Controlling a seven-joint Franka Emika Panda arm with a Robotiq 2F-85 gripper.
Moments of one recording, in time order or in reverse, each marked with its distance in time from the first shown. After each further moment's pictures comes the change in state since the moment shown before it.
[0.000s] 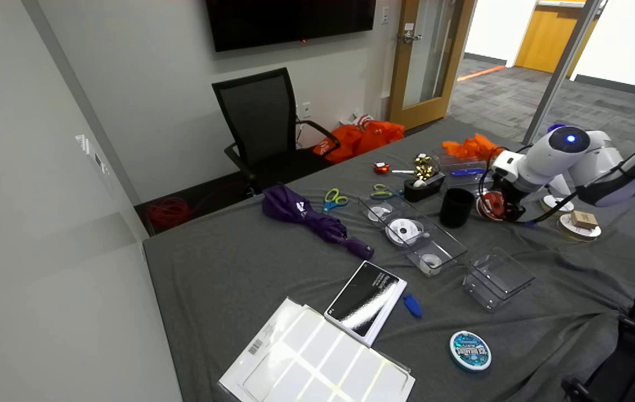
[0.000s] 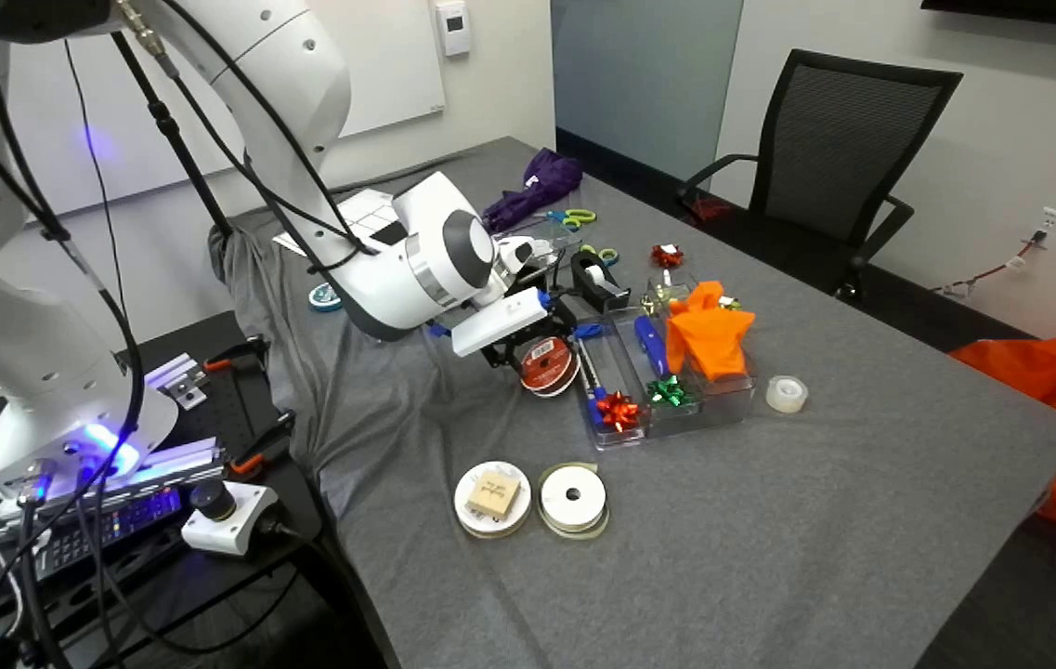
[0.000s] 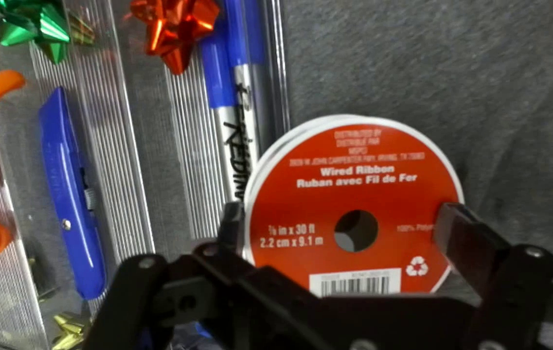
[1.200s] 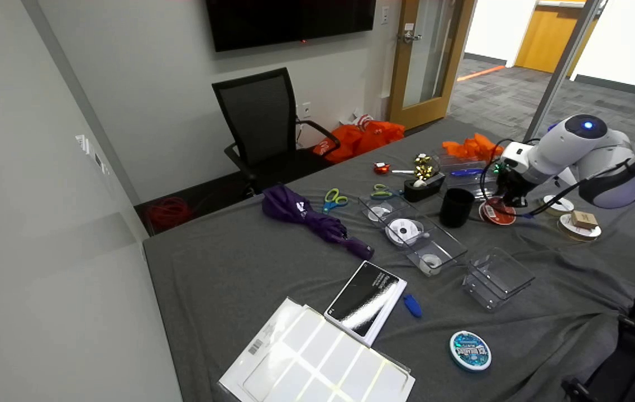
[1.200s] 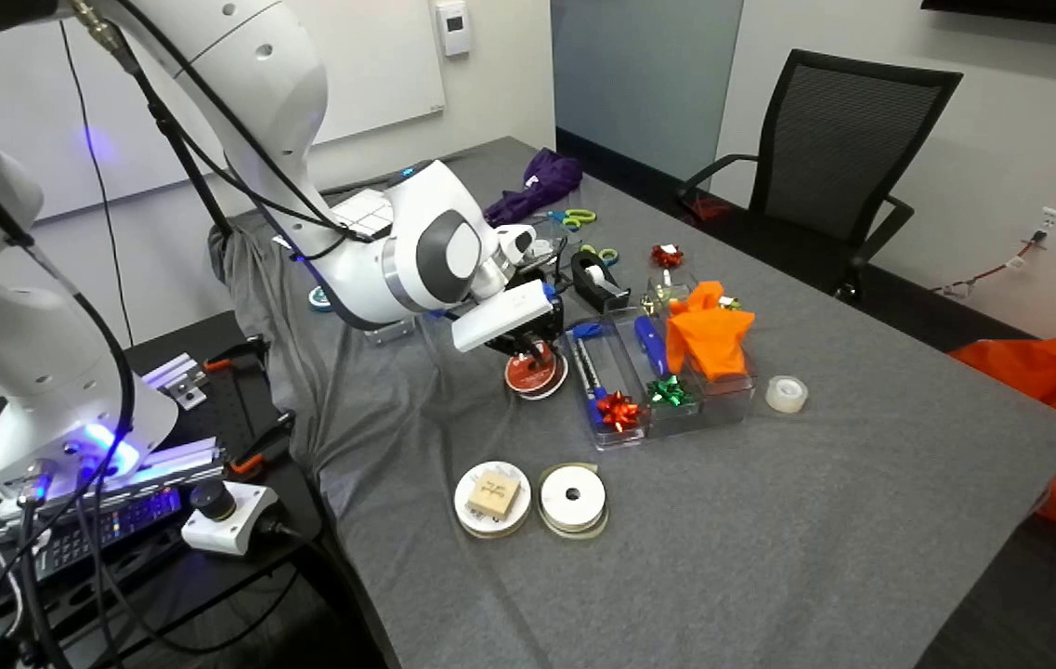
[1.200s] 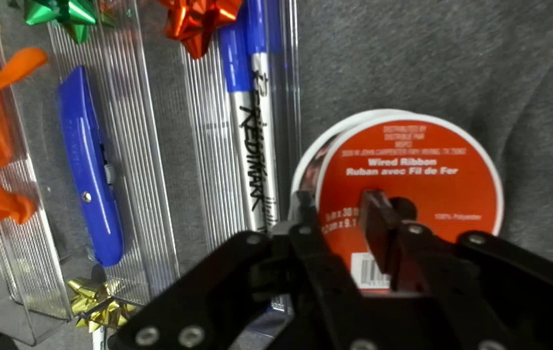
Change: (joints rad) arm -0.115 -0.060 0.089 -0.079 0.253 0.045 -0.342
